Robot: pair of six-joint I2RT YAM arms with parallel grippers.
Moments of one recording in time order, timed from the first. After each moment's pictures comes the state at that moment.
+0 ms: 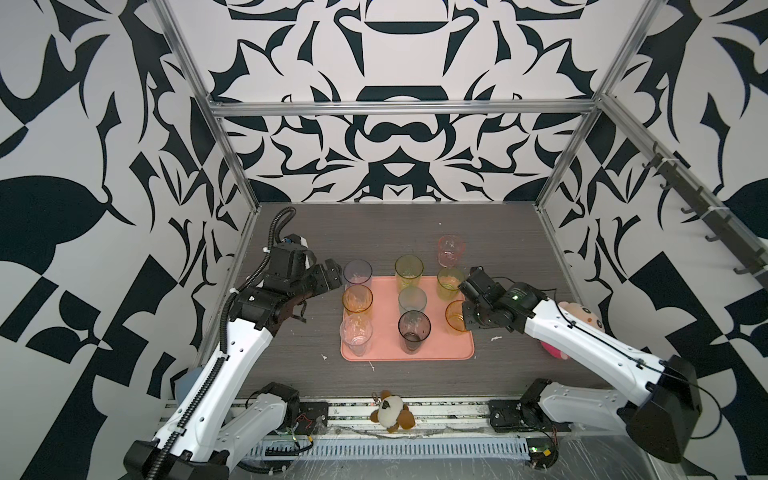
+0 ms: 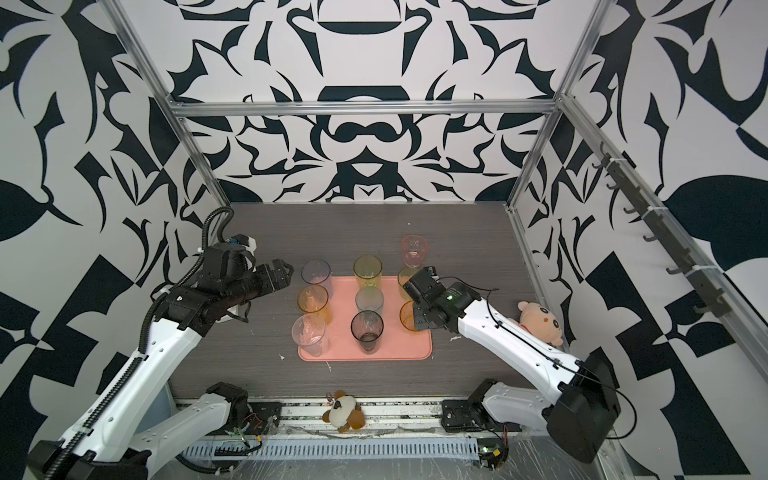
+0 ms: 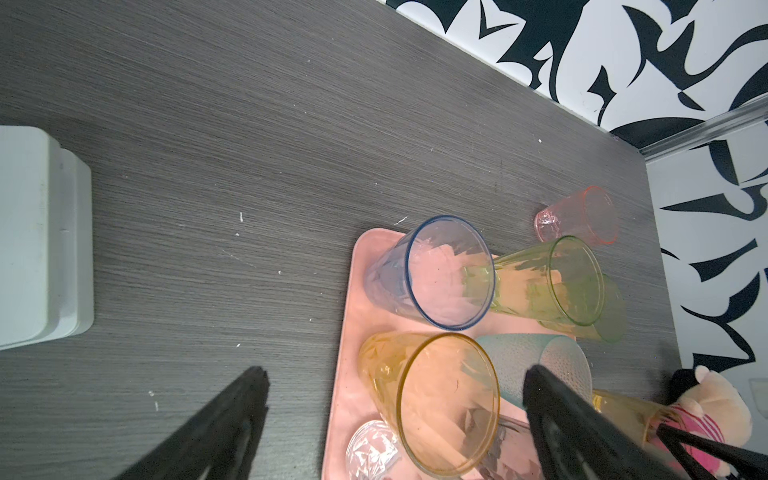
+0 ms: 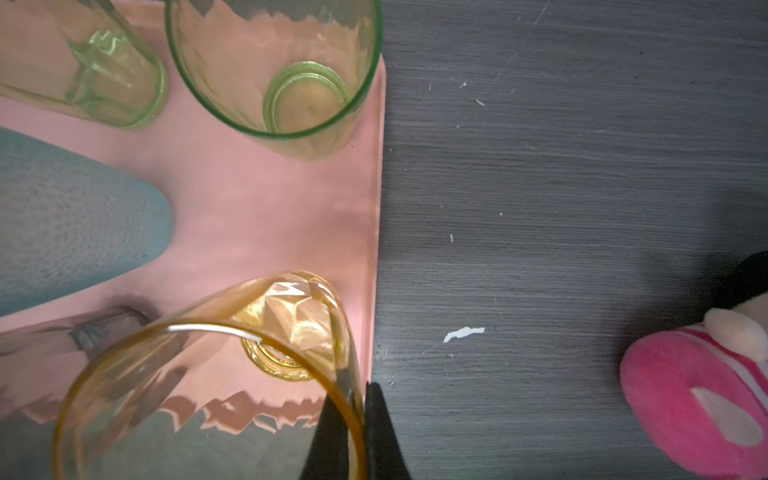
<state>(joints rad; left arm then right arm) -0.34 0.97 1.00 -0.77 0.02 -0.57 0.70 1.20 0.92 -0.98 0.26 0.61</state>
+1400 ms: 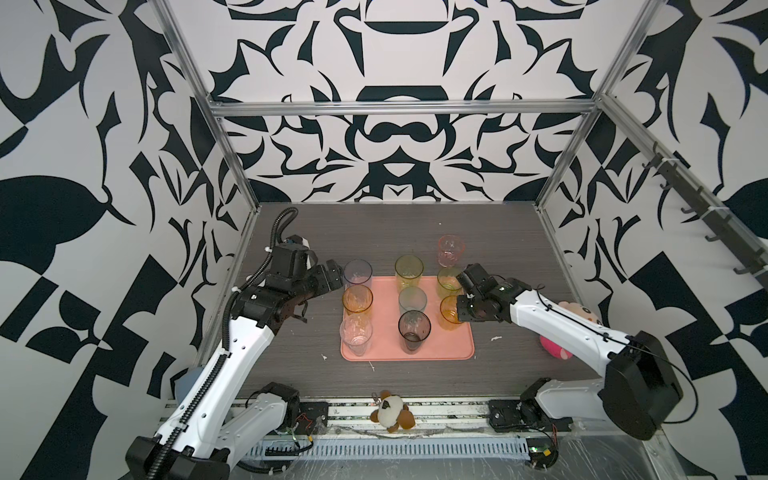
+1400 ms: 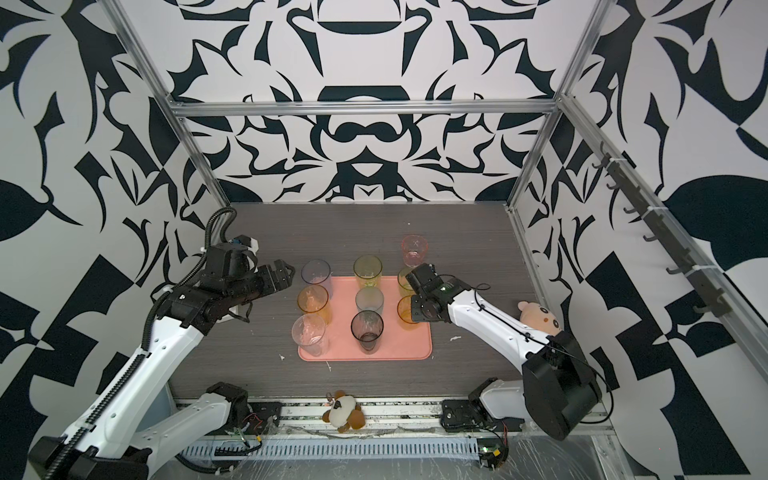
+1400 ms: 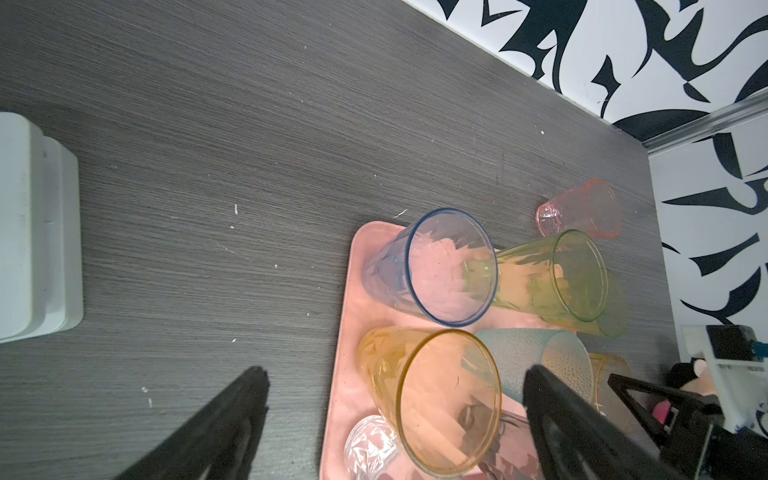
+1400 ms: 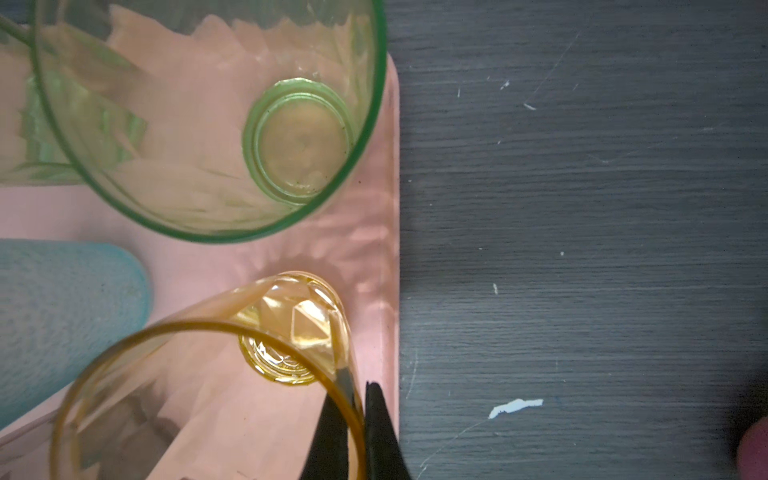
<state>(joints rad) -0.34 0.98 1.00 -0.77 0.04 -0.58 0.57 1.32 0.86 -0.76 0.15 0.57</state>
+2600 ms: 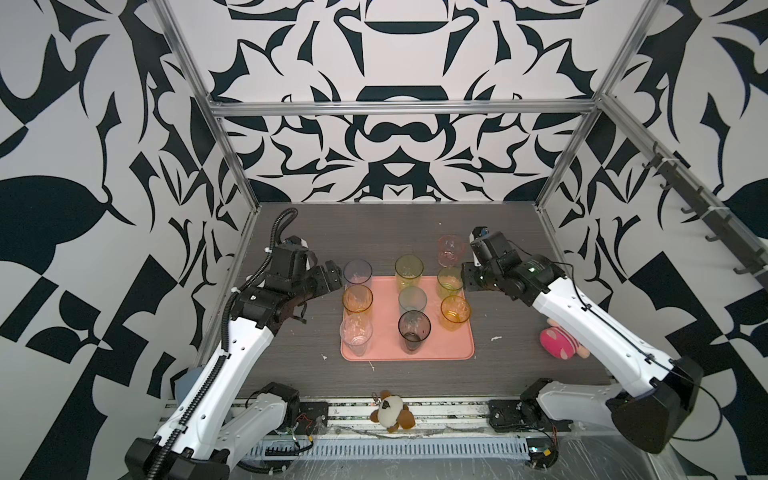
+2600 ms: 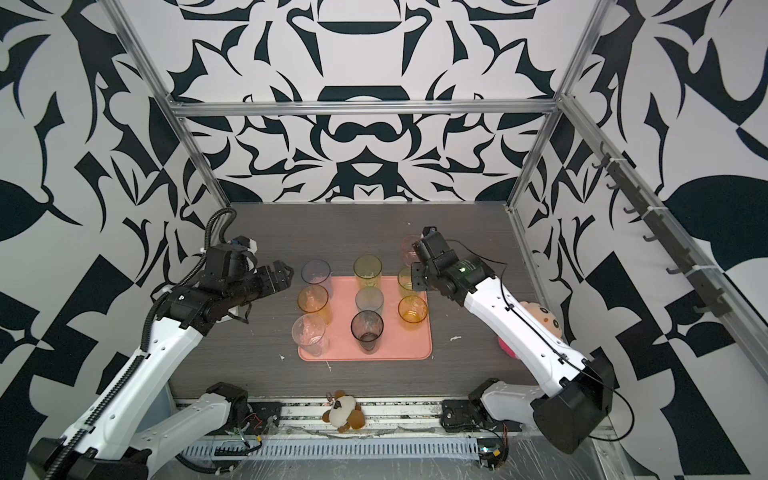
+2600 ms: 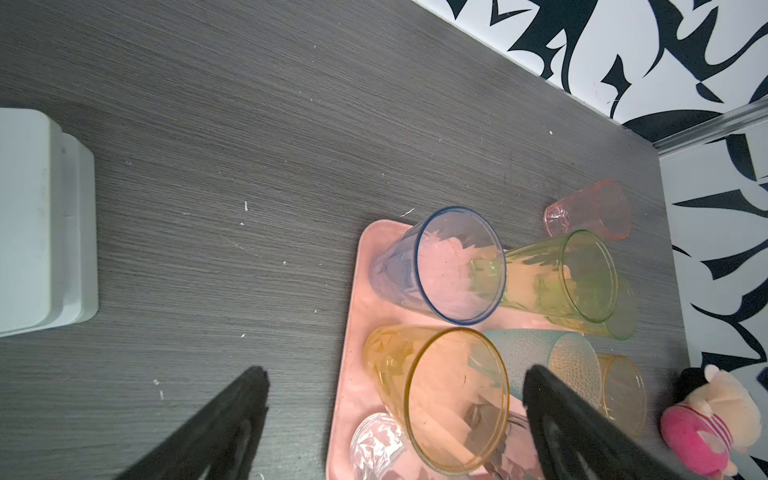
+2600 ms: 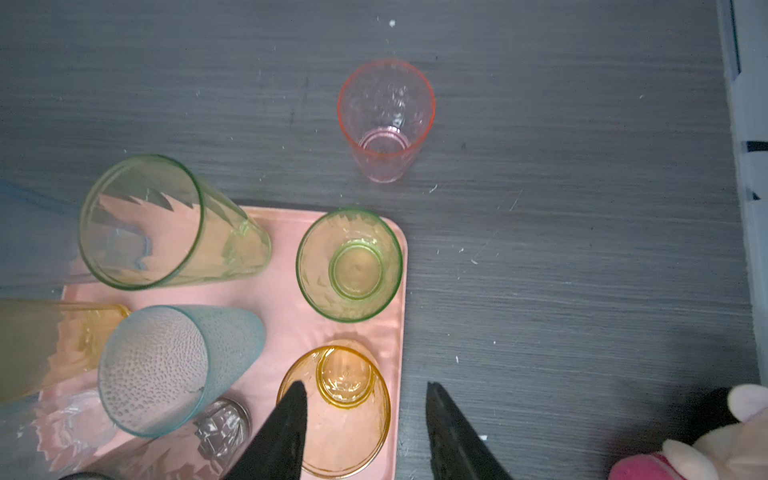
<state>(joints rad) -0.34 0.97 1.00 -0.78 0.02 -0.58 0.54 1.25 1.24 -0.93 0.22 0.42</state>
